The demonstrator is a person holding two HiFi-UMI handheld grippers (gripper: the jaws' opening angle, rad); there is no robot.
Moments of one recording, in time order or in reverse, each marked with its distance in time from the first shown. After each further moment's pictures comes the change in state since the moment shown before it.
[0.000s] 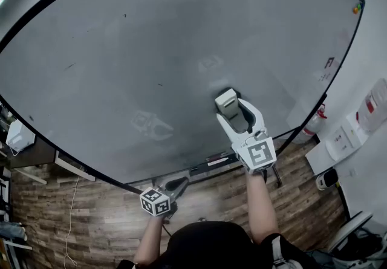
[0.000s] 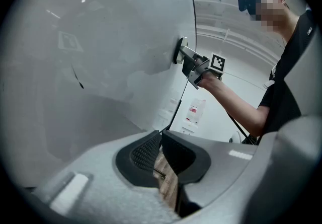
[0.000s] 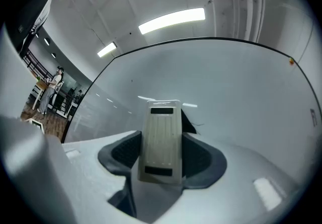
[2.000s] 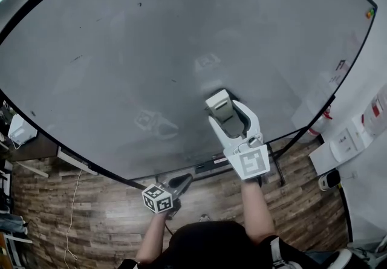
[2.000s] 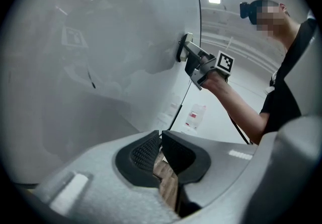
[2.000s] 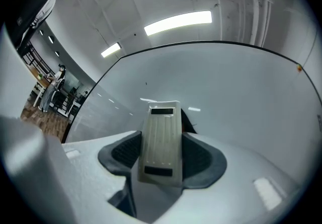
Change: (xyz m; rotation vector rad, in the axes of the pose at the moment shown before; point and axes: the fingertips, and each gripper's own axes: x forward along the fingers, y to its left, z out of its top) left arm -0.005 0.014 0.005 -0.038 -0.037 0.007; right arm 0.022 0.052 0.028 -0.024 -0.114 0.040
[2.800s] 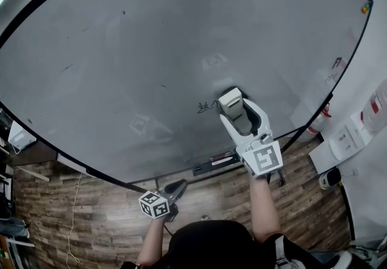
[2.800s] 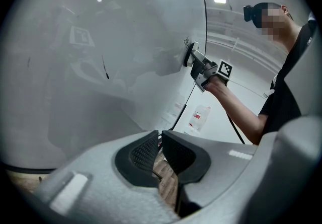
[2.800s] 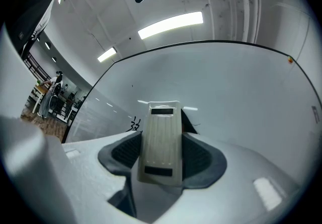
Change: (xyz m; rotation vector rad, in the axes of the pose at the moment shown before) left arm -0.008 0.005 -0.016 -0.073 -0.003 0.036; right arm -0.023 -0.050 -0.018 0.050 0.053 -0.029
